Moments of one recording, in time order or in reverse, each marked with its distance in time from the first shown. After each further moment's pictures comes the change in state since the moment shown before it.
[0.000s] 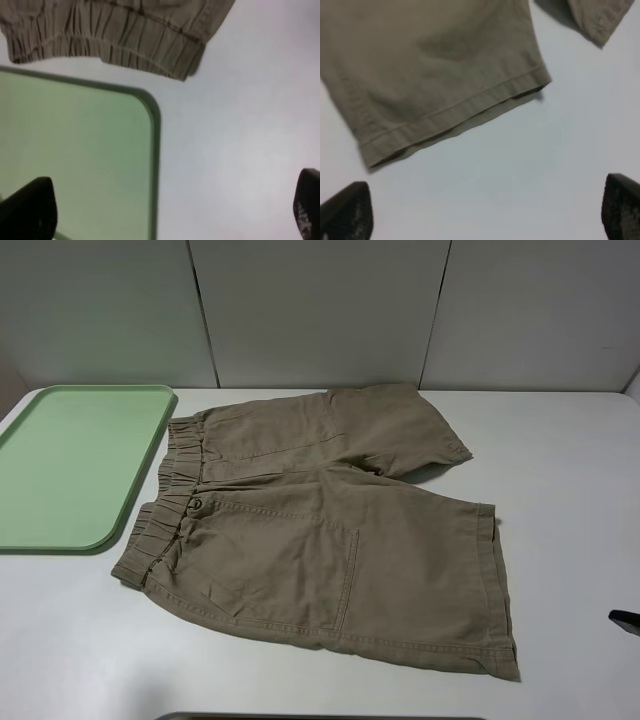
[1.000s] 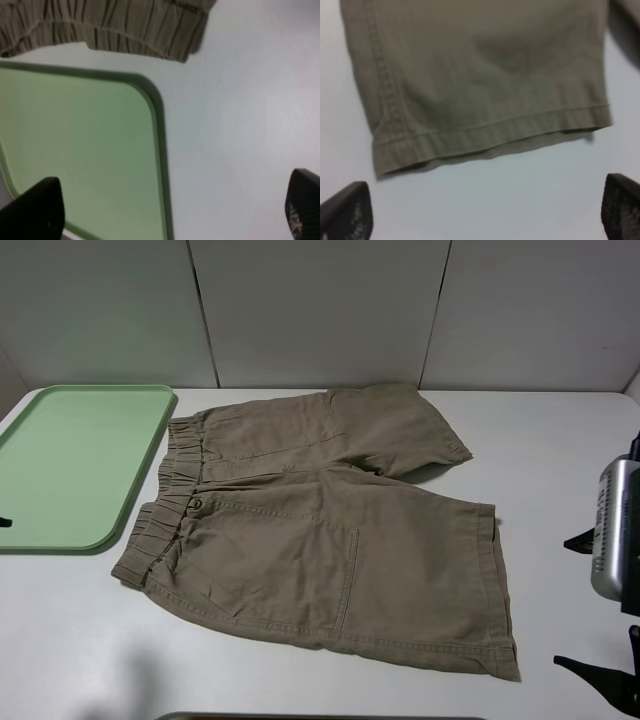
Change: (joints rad) left arm 0.000 0.201 0.147 0.164 -0.153 -0.101; right arm 0.000 0.130 0.191 0.065 -0.239 -0.231
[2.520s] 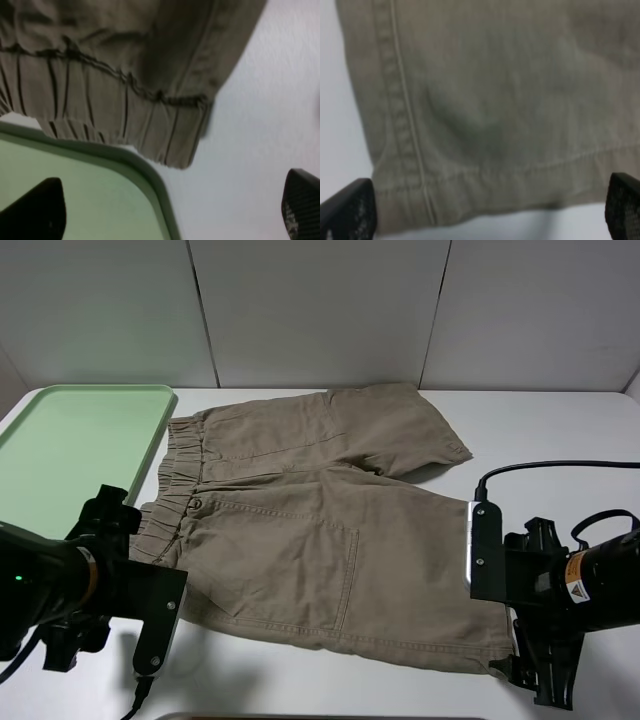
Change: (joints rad) left arm 0.060 0.834 -0.067 0.491 -0.381 -0.619; right arm 0.000 0.692 -0.004 -0.093 -0.473 0.107
